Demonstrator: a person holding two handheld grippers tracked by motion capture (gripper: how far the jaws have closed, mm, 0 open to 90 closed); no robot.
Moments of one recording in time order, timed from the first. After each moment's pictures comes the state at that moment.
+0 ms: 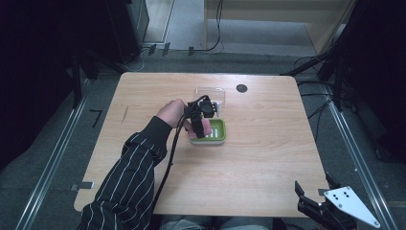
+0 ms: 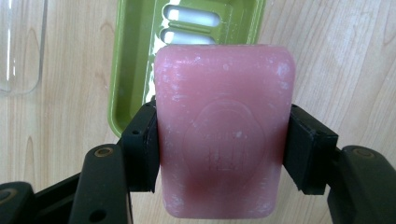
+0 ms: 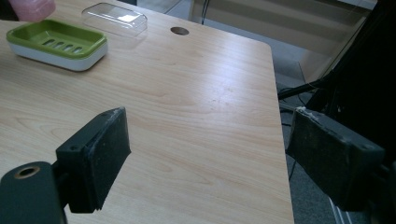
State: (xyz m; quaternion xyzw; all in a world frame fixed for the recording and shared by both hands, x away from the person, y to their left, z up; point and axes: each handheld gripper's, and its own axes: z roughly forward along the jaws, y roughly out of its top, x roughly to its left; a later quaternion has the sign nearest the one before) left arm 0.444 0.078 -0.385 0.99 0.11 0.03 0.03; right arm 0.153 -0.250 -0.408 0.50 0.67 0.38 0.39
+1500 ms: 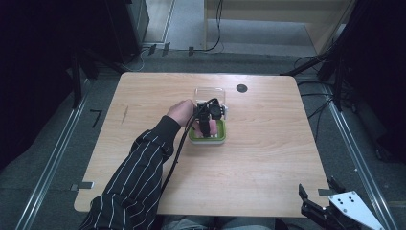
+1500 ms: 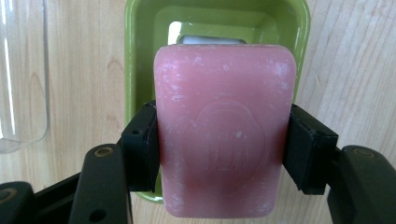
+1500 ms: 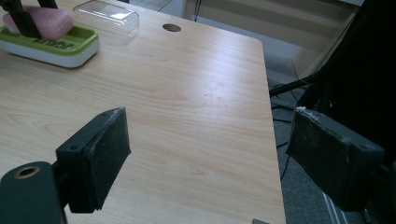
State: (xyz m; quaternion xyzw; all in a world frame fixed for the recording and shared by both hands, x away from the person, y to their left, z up) left arm 0.462 0.053 -0.418 1.00 0.06 0.04 0.02; right arm 0.144 -0.255 -0.408 0.51 0.67 0.38 0.39
